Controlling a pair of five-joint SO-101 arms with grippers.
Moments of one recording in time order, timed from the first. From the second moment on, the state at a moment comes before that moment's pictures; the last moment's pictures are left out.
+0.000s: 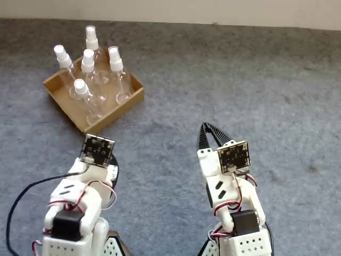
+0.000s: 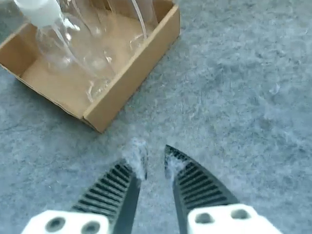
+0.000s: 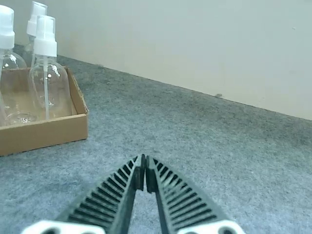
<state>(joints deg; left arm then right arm) 2.2 -103.8 82.2 70.7 -4.5 -14.4 -104.5 95.7 24.8 10.2</state>
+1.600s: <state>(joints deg) -5.7 -103.8 95.9 75.4 -4.5 -0.1 -104.6 83.2 31.5 10.2</state>
